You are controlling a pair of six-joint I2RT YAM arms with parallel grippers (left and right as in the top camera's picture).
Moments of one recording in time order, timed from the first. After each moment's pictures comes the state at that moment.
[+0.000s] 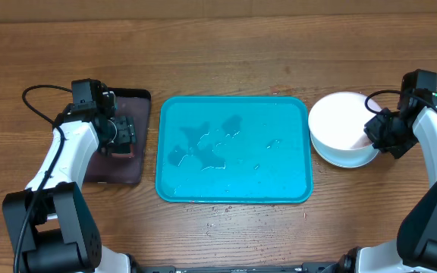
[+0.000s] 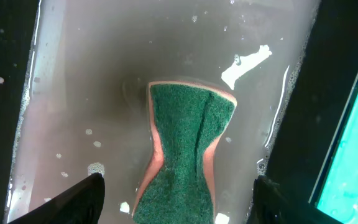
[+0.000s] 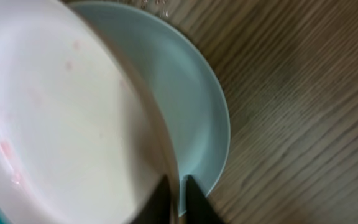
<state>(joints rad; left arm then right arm) 0.15 1.69 1.08 -0.63 0.00 -0.05 -0.29 1.68 1.24 -1.03 -0.03 0.62</state>
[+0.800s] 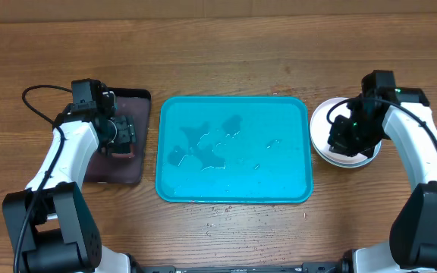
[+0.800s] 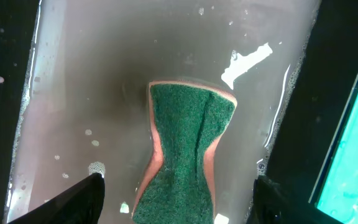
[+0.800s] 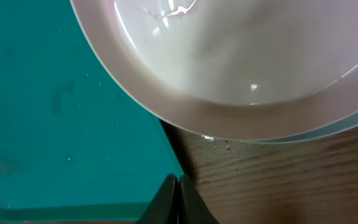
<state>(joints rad) 0.15 1.69 1.08 -0.63 0.00 -0.06 -0.08 1.68 1.22 -1.12 -0.25 0.30</state>
